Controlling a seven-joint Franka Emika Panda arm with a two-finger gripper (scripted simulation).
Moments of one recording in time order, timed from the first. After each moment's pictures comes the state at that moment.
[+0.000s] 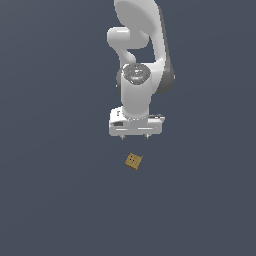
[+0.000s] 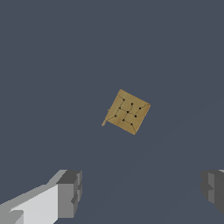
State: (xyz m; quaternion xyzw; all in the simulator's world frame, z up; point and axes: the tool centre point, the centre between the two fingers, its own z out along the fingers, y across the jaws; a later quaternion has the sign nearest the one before) arm -0.007 0.030 0.156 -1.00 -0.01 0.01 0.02
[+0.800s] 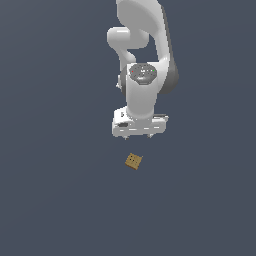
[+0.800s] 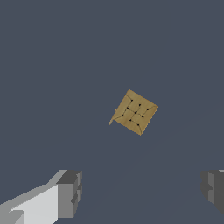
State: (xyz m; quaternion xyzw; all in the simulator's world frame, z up) arm -0.006 0.042 0.159 -1.00 -0.04 0.01 0.01
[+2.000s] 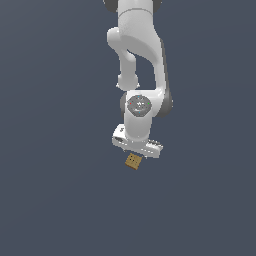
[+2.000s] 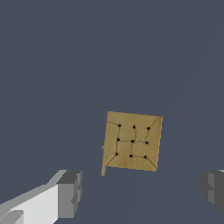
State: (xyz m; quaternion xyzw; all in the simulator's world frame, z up) arm 0.026 0.033 0.079 -0.98 0.17 0.00 0.00
